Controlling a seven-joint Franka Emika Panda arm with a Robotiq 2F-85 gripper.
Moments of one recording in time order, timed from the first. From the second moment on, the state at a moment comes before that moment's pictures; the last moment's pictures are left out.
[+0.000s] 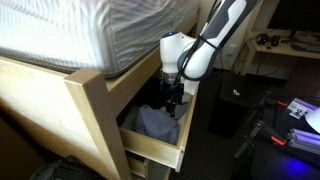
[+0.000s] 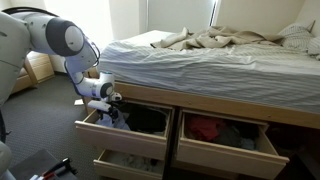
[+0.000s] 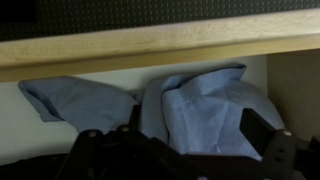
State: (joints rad) arm 0.28 0.74 0.10 -1.97 -0.06 2.57 0.18
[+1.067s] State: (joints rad) arm 0.71 0.93 -0.20 -1.83 -0.19 2.83 0.47
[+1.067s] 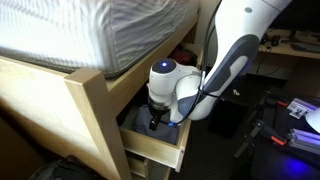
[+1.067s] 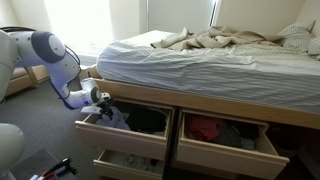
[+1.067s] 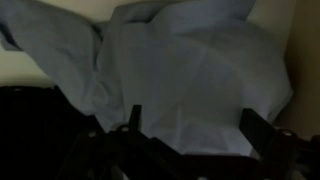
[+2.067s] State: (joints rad) arm 0.71 0.98 -0.25 -1.81 -0.14 2.74 0.47
